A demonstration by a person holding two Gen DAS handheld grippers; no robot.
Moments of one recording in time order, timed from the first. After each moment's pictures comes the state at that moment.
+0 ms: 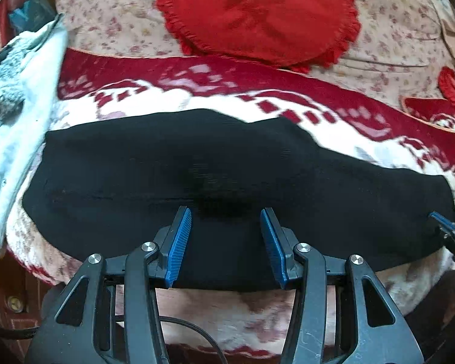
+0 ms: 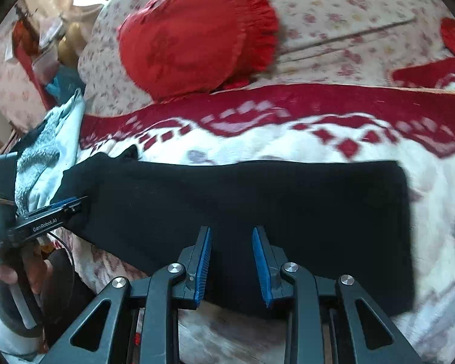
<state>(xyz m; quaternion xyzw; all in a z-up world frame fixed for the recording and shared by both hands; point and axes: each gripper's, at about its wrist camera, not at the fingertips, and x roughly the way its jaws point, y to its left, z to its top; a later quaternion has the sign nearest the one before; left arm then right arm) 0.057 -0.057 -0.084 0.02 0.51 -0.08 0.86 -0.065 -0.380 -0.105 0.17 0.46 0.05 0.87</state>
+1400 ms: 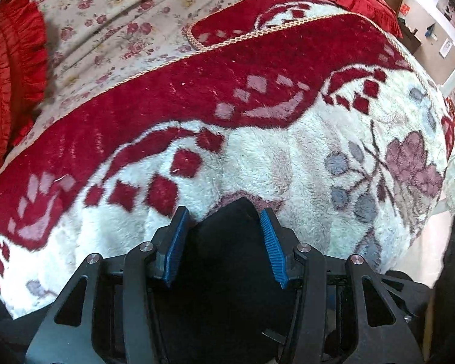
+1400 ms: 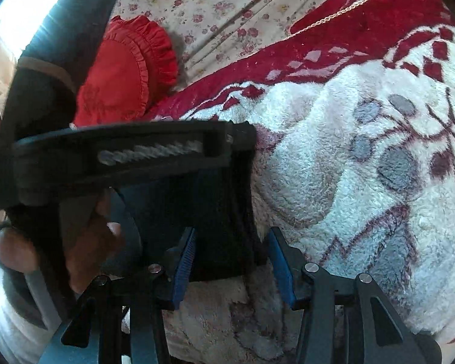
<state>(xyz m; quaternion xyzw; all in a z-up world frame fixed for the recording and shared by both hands) 0.067 -0.405 -0.107 0.18 0.52 -0.38 0.74 -0.107 -0.475 -0.133 0.30 0.46 -0.01 0.84</state>
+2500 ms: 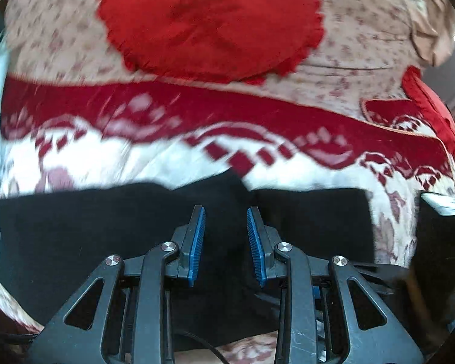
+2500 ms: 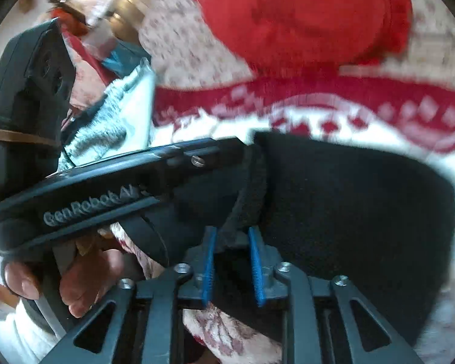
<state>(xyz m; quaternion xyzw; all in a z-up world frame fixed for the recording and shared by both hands) 0.112 -0.072 -0.069 0.00 0.53 -0.18 0.83 0.038 -0.224 -0.107 0.23 0.48 0.26 0.81</state>
